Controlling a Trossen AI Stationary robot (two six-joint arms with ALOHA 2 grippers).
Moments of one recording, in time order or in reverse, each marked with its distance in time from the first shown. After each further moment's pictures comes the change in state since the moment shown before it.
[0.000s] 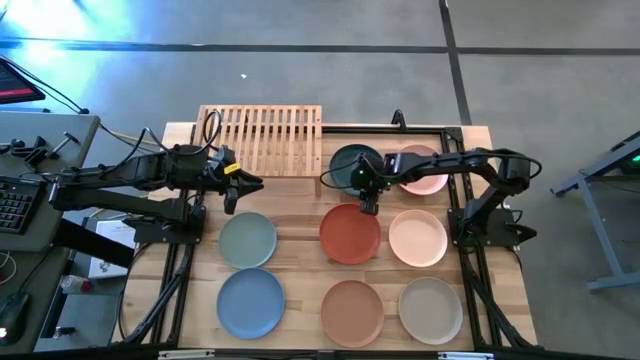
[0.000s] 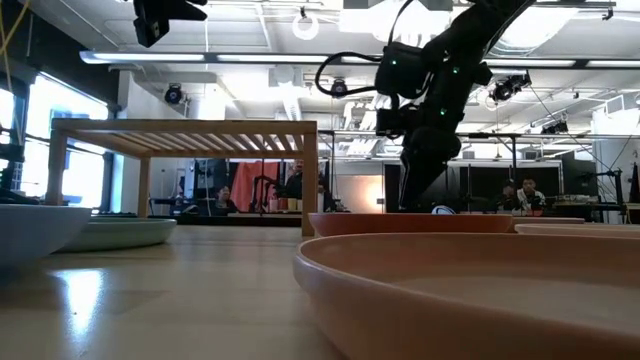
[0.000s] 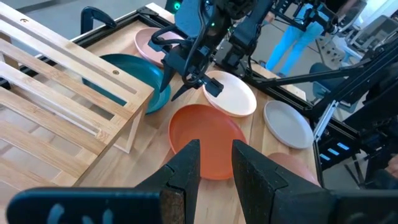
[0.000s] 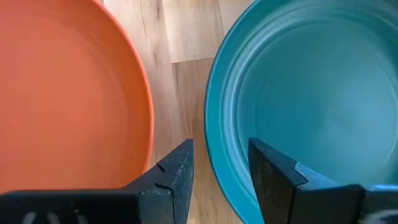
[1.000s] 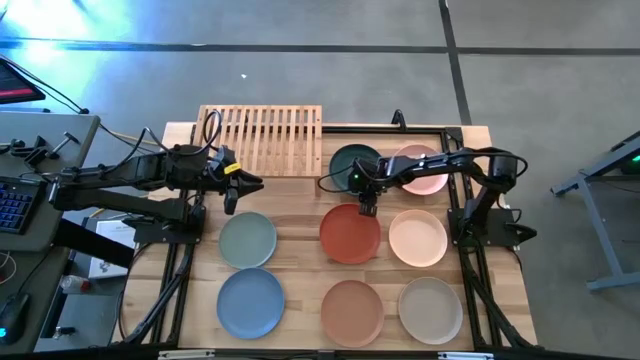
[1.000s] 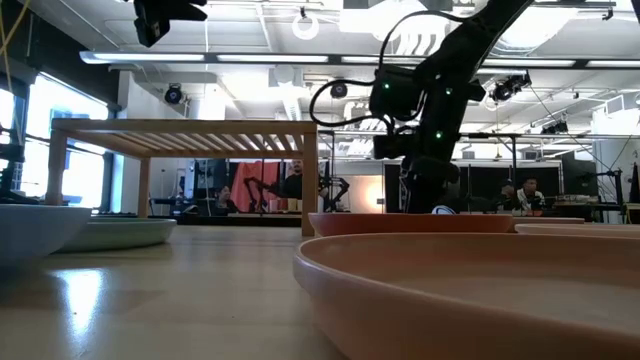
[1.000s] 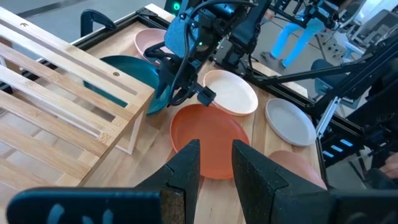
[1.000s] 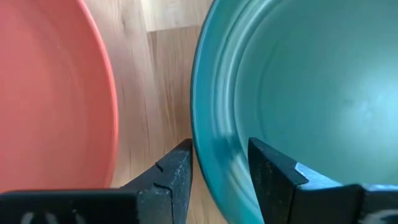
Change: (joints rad) left arm 0.000 0.000 0.000 -0.001 -0.002 0.025; right arm 0.000 0.097 0.000 0.021 0.060 0.006
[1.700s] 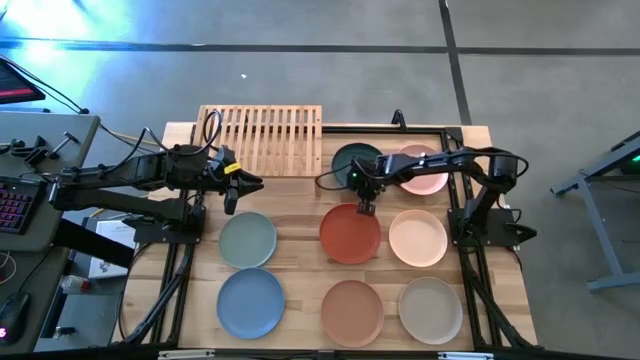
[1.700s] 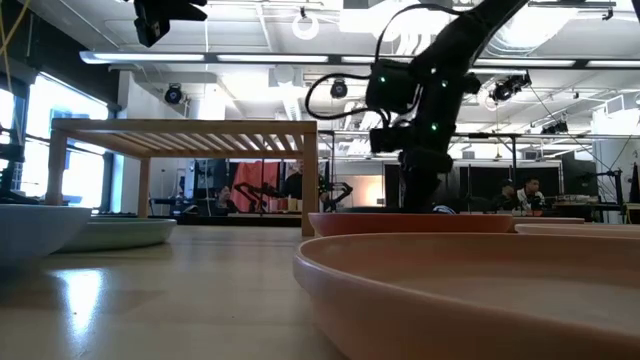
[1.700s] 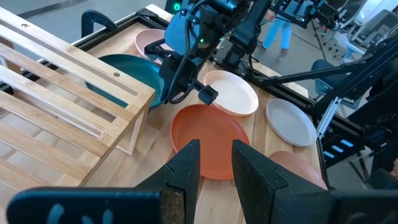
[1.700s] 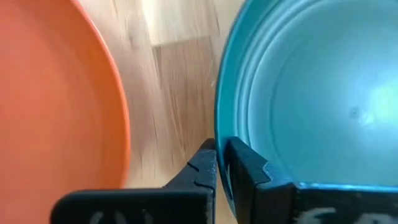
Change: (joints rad) left arm 0.000 0.000 0.000 0.000 0.000 0.001; right arm 0.010 -0.001 0.058 -0.073 -0.017 0.048
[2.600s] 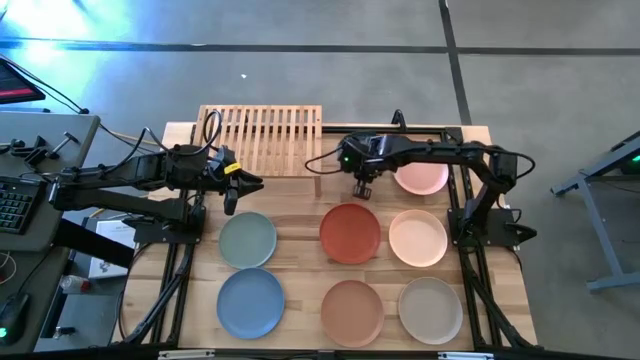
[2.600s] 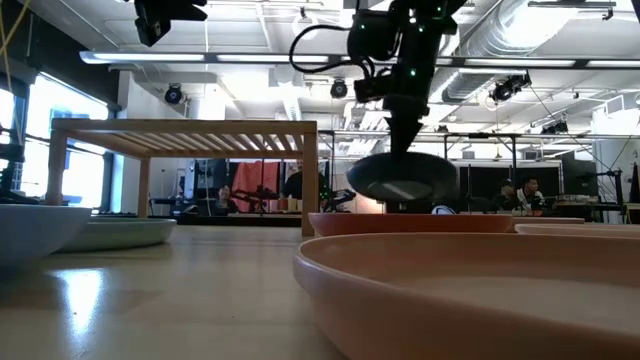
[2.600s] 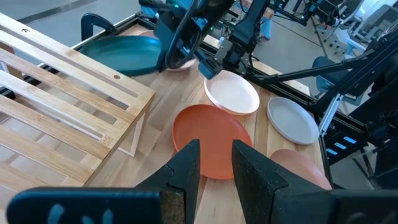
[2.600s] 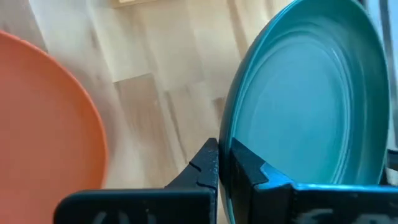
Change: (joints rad) left arm 0.000 0.000 0.000 0.000 0.000 0.025; right arm -0.003 0.001 0.367 -0.411 0.195 0.041
